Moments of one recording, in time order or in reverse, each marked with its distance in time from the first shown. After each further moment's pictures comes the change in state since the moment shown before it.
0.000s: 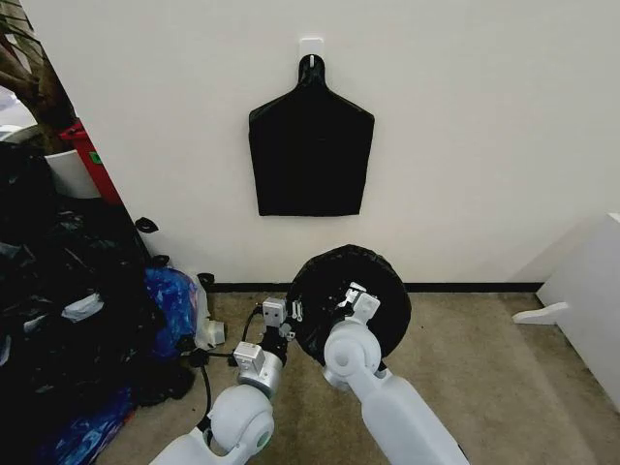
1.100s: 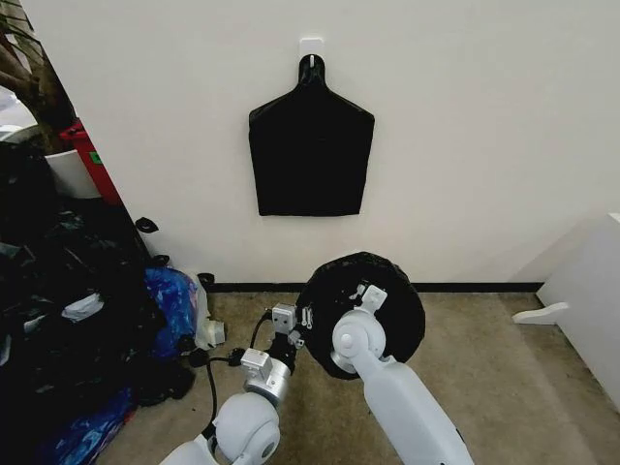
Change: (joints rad) left arm 0.007 0.013 0.043 -0.027 -0.003 0.002 0.006; right arm 0.024 0.005 0.090 -0.111 -0.028 0.004 -0.028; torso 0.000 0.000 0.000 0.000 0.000
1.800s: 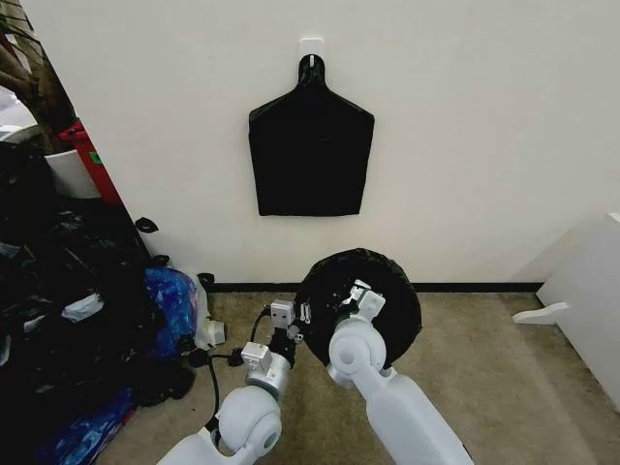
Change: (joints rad) left arm -0.028 -0.033 -0.019 0.039 -0.077 0.019 -0.023; right arm -0.053 -0.030 -0.089 0.191 0.026 -0.013 0.025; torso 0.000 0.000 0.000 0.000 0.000
